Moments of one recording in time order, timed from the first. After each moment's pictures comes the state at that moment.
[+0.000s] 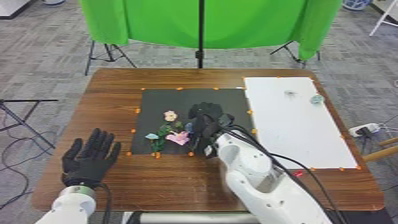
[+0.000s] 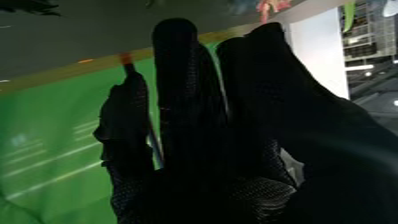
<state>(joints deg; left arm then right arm) 125.7 -64.8 -91.9 -123.2 -9.6 23.0 20.6 -80.4 -70.1 50.0 -101.6 -143.3 -4.7 19.0</state>
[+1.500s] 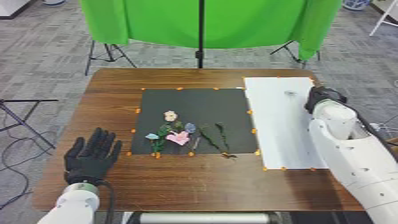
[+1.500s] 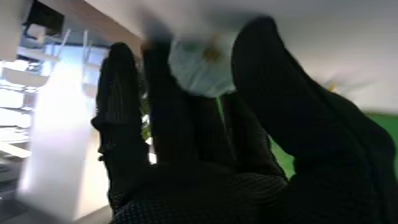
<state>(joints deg) 123.7 -65.2 -90.1 -123.4 -8.4 26.8 22.6 -70.6 -56.4 72.0 -78.0 -143.0 -15.8 31.3</state>
